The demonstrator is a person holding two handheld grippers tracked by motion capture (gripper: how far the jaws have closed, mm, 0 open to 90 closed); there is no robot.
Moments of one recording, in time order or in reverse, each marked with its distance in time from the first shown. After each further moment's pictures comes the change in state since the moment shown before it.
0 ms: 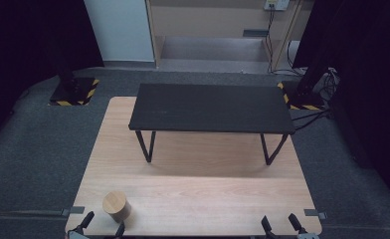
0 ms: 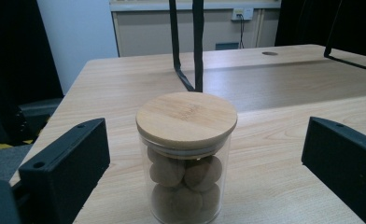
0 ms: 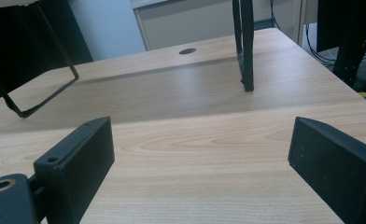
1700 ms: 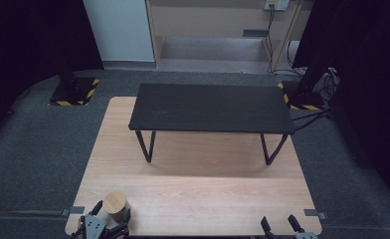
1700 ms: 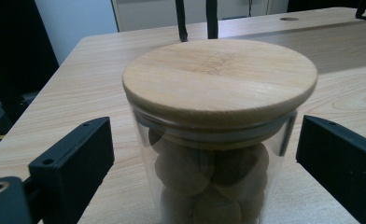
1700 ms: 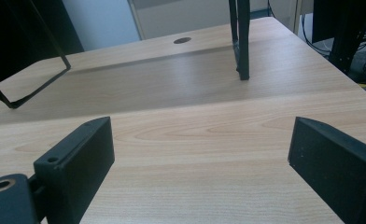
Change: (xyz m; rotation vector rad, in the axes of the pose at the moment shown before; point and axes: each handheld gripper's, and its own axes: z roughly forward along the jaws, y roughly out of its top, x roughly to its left) left arm 0.008 -0.016 0.053 0.087 0.014 0.046; right arm 0.002 0.001 0.003 0.042 -0.023 -0.004
